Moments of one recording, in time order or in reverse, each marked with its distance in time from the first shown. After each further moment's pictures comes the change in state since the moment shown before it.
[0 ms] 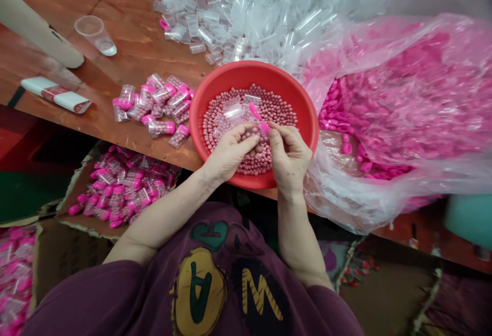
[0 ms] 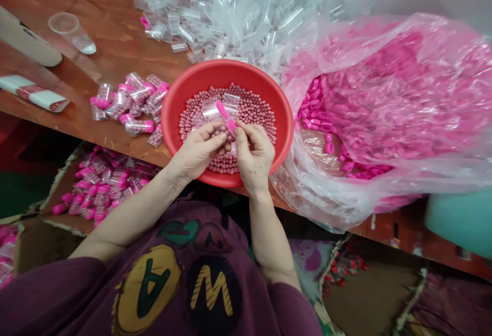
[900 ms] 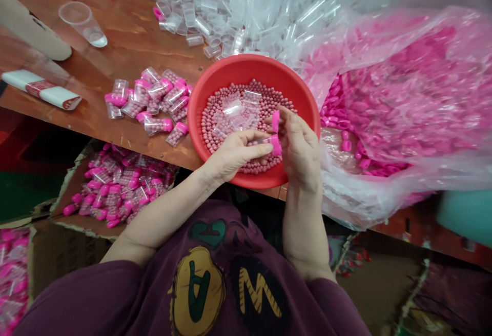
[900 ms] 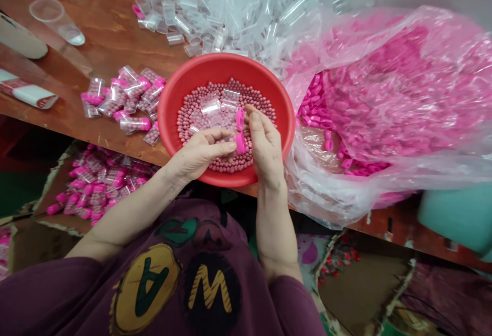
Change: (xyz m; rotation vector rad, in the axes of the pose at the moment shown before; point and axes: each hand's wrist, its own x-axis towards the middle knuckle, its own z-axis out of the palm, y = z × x) left_hand -0.001 0.001 -0.003 0.038 -0.144 -0.120; right_hand 0.019 0.018 -0.009 0.106 -0.199 0.099
